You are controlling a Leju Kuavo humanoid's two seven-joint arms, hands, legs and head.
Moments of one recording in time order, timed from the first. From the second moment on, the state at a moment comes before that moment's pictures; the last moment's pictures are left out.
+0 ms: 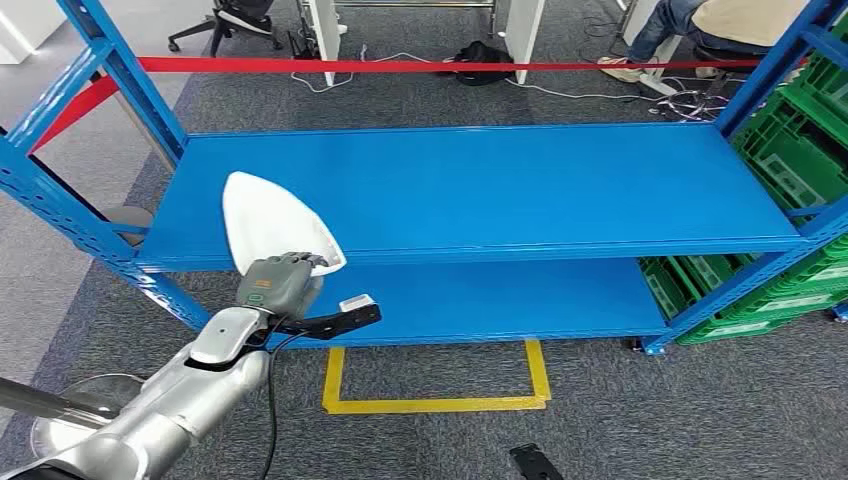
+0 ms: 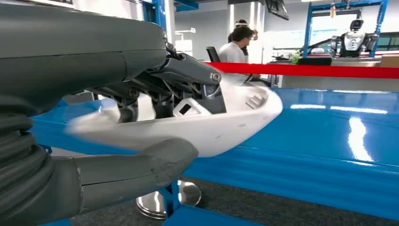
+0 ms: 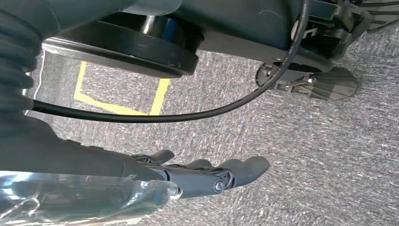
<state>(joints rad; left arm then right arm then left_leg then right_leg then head) -0.46 -0.04 -0.51 -0.83 -1.26 0.39 -0.04 -0.14 0.20 -0.79 -0.19 1.12 -0.18 -0.01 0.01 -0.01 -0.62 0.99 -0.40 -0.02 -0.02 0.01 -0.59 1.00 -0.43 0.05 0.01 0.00</state>
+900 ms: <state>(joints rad) -0.48 -0.06 -0.51 -0.81 -1.25 0.40 -0.06 -0.13 0.20 -0.80 -0.19 1.11 -0.19 -0.01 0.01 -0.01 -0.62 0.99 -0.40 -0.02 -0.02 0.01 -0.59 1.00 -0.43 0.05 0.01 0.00</state>
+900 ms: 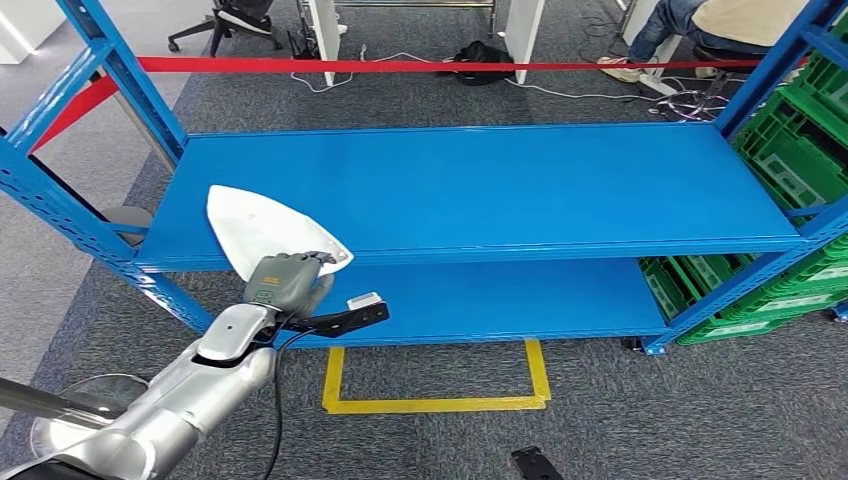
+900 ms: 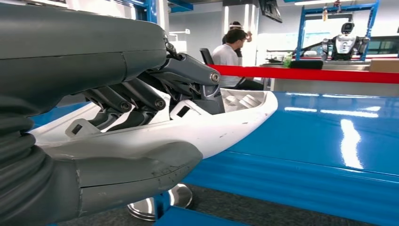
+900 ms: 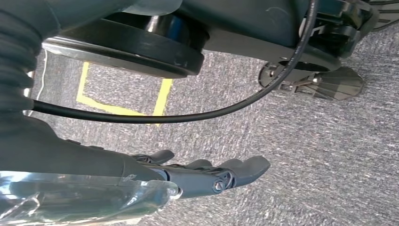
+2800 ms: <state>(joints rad) -0.48 -0.05 -0.51 -0.98 -1.33 0.52 -0.08 -0.12 0.20 -0.80 -0.19 1.12 -0.19 -0.01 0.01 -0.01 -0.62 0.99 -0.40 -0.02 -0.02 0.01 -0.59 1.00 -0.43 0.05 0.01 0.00</state>
